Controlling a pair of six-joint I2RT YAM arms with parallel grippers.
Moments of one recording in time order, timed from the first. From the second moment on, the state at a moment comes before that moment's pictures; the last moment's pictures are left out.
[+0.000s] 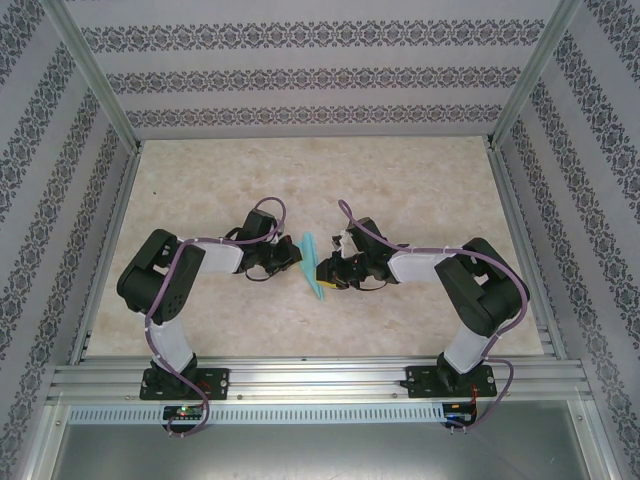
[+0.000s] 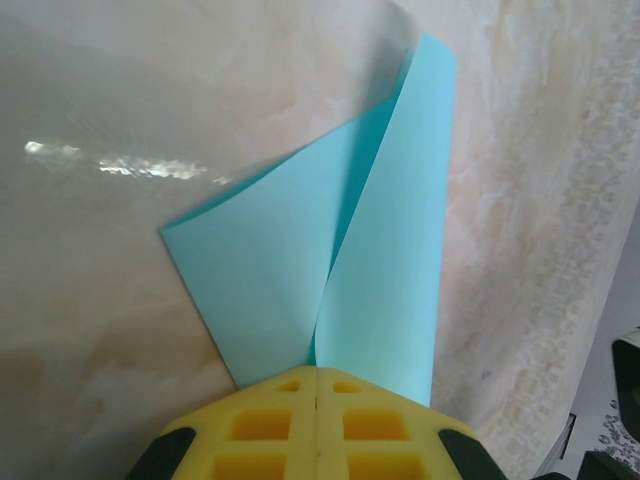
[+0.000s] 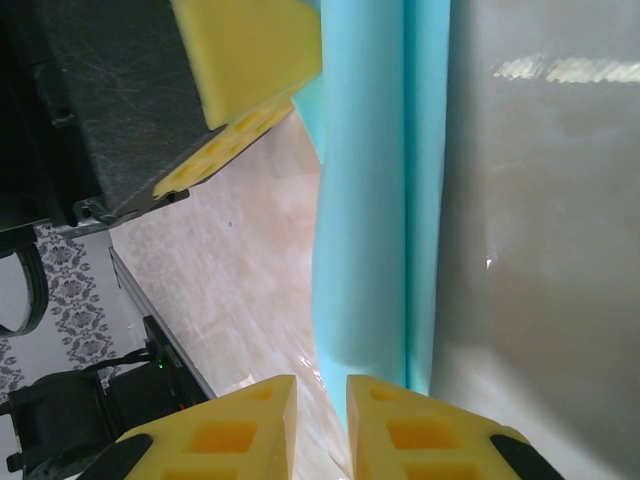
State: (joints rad) left arm -0.46 1.82 0.82 0.11 0.51 -0.94; right arm 0.60 1.72 0.75 0.06 -0.71 0.84
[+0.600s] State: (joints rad) left arm -0.46 1.85 0.84 0.13 0.53 -0.94; right arm 0.60 1.71 0.75 0.05 -0.71 0.84
